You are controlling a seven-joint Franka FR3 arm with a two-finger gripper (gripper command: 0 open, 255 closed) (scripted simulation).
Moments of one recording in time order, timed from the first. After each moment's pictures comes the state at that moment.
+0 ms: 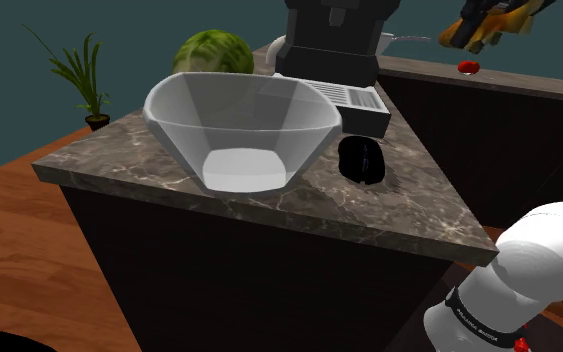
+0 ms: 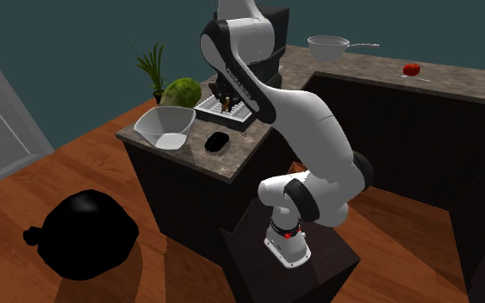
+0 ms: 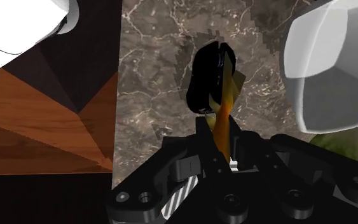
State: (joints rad) arm -0.24 -0.94 0.33 -1.90 0.31 1.23 0.86
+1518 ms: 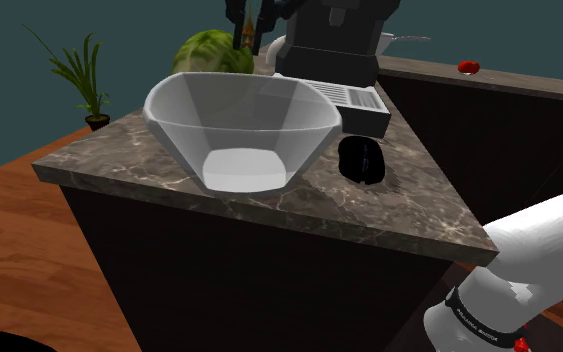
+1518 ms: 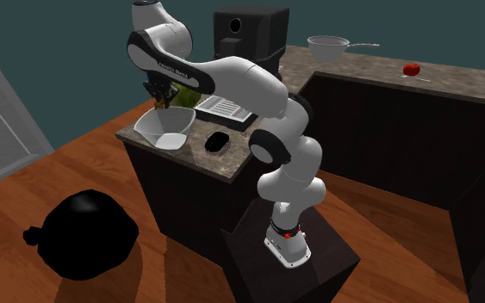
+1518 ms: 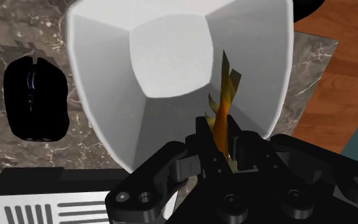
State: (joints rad) arm -0.58 -0.34 1.05 -1.45 0.21 1.49 1.25
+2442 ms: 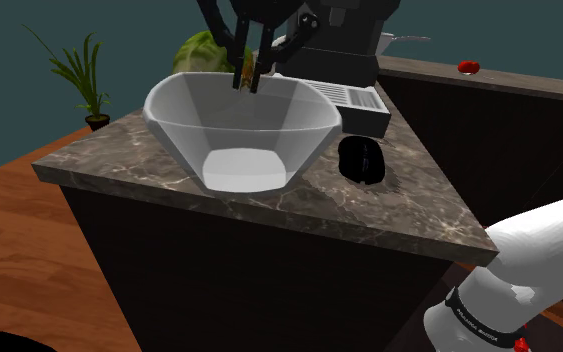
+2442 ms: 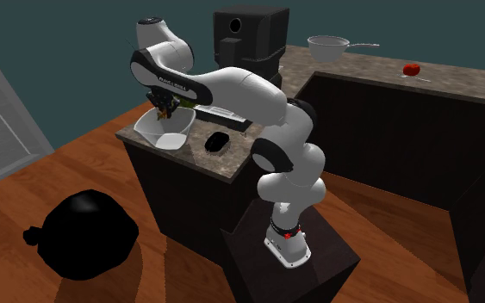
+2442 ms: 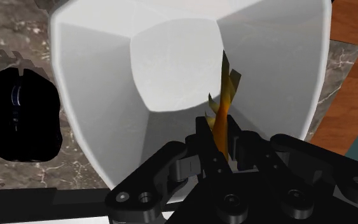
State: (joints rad) arm -0.52 -0.42 0.98 -1.63 0.27 1.60 1.21
